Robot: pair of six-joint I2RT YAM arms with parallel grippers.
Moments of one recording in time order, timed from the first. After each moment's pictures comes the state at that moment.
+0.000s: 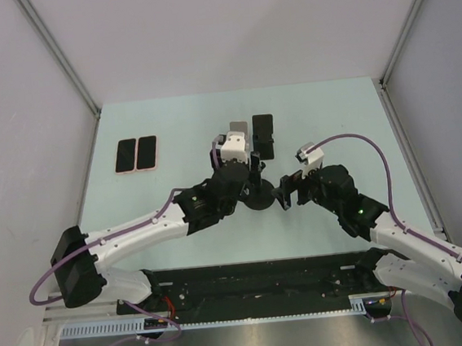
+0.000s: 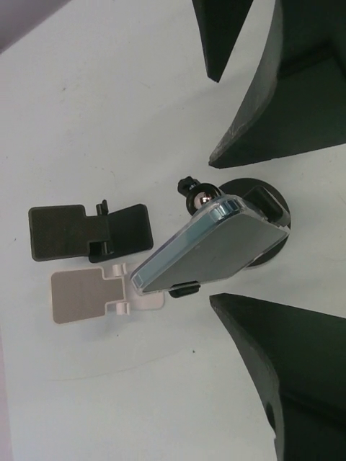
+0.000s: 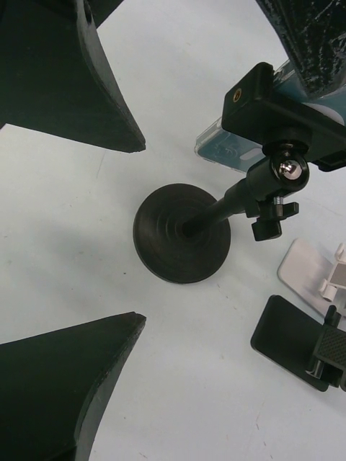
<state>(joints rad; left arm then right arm) -1.07 1.35 1.04 -0.08 -0.69 -0.39 0.67 0.88 0.54 0.01 0.02 0.21</state>
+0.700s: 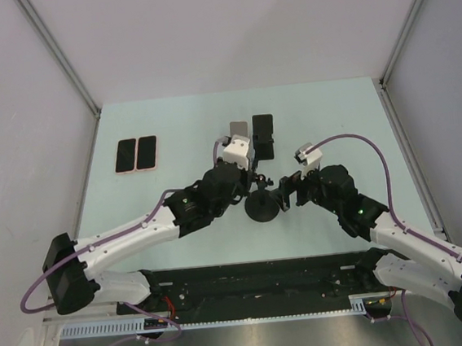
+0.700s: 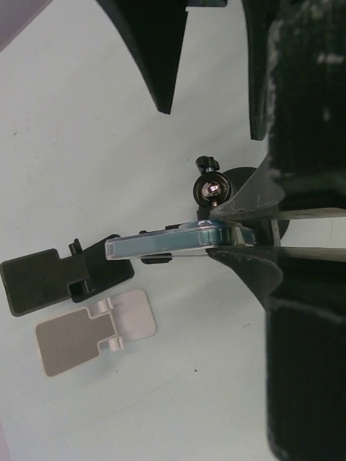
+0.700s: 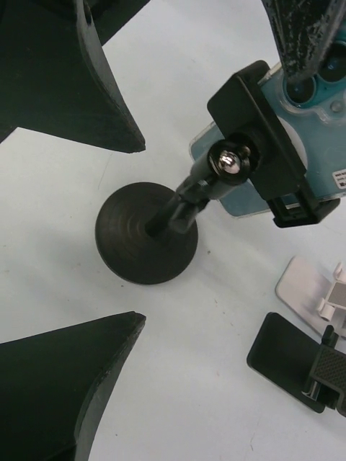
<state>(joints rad) -1.06 1.31 1.03 -0.11 -0.53 -0.30 0.67 0.88 0.54 0.02 -0.02 0.21</state>
